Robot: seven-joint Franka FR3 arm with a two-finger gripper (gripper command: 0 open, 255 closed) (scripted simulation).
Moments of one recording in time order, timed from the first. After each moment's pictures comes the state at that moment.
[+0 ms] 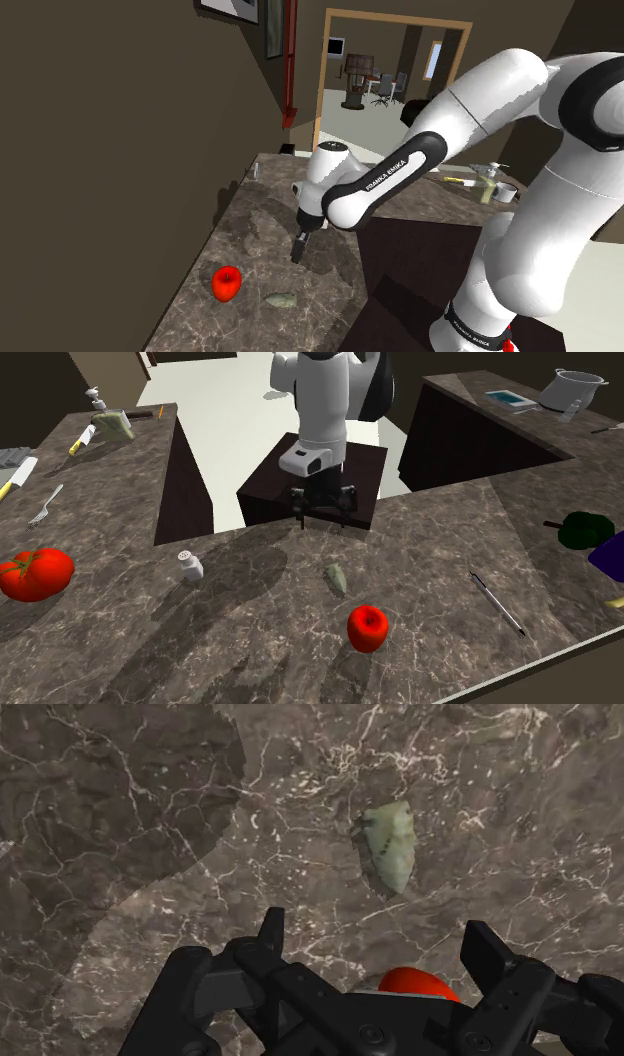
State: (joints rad) arm 0.15 -0.12 0.14 -2.61 0.10 2.65 -0.15
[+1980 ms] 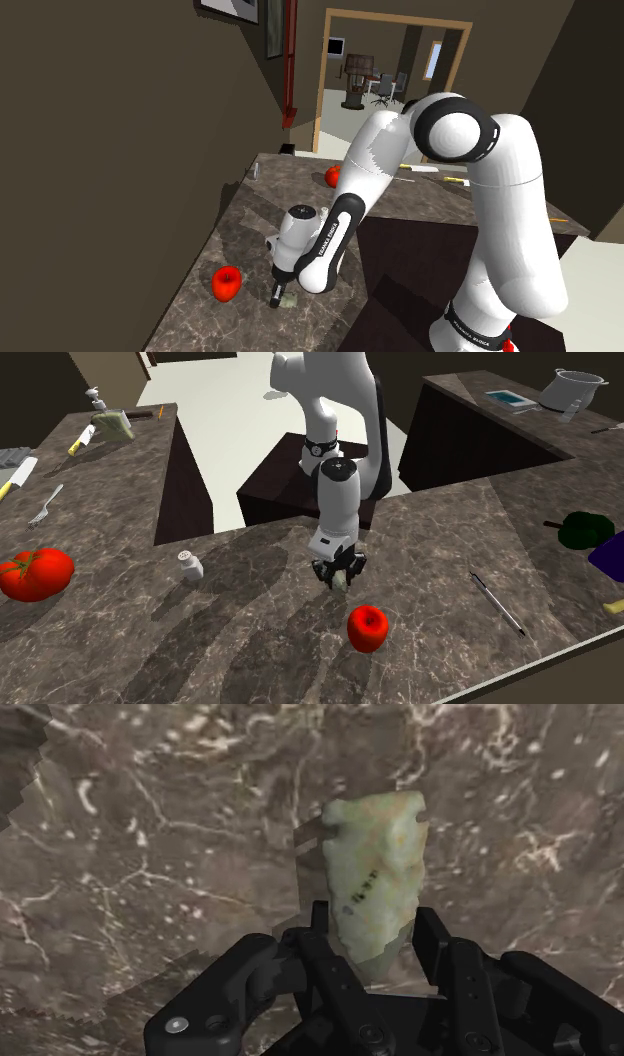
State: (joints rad) arm 0.23 0.48 0.14 -2.42 0.04 3.05 -0.18
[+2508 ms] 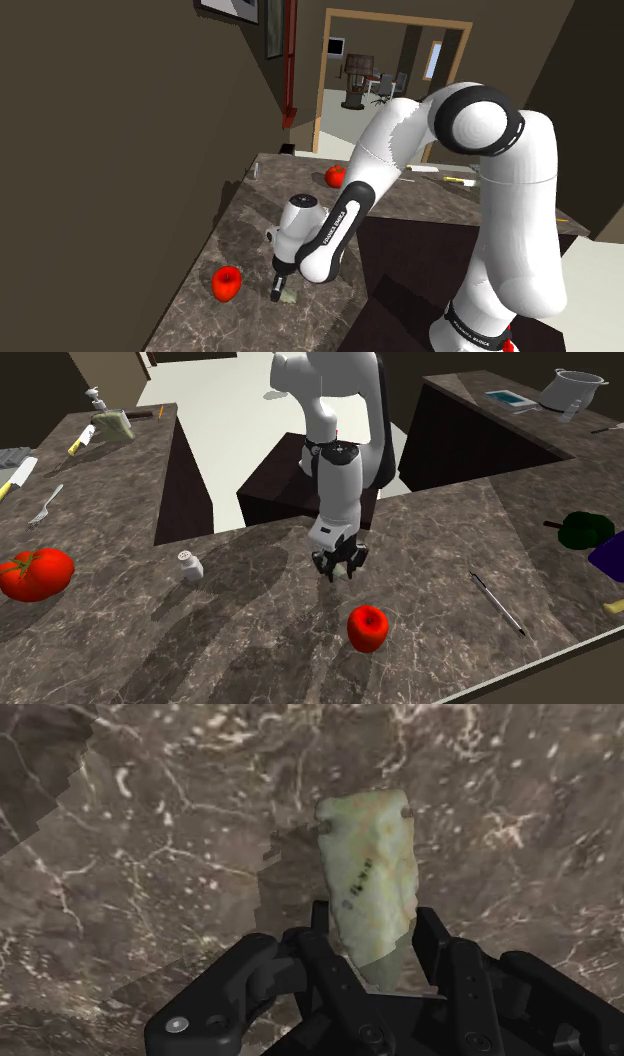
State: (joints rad) arm 0.21 0.37 0.16 -2.45 0.05 2.98 -0.19
